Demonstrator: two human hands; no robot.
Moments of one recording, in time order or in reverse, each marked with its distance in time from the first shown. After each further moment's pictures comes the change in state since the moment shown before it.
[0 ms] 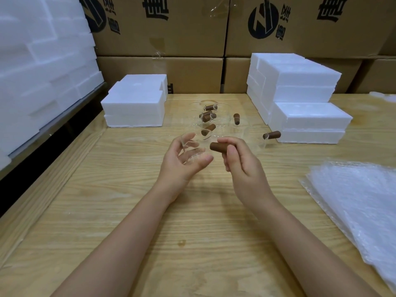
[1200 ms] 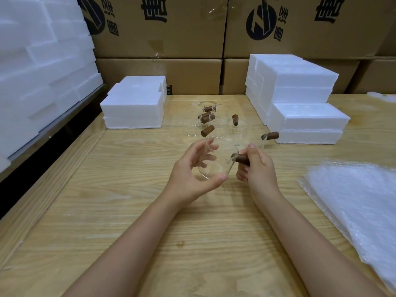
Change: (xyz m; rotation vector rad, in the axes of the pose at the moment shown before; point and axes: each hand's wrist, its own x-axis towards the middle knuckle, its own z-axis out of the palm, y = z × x) left_hand -0.014 -0.002 0.012 0.339 -0.175 0.222; right_hand 0.014 0.024 -0.016 0.328 0.331 0.405
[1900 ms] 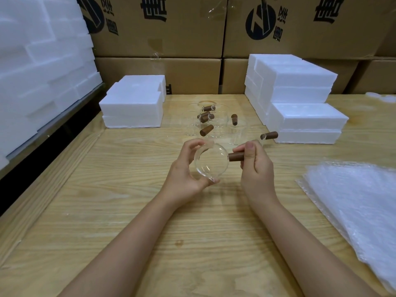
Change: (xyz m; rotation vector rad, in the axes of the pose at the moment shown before) left_hand 0.002 -0.010 -0.005 0.119 0.020 0.034; right_hand -0.010 0.008 0.001 -0.352 0.037 -0.494
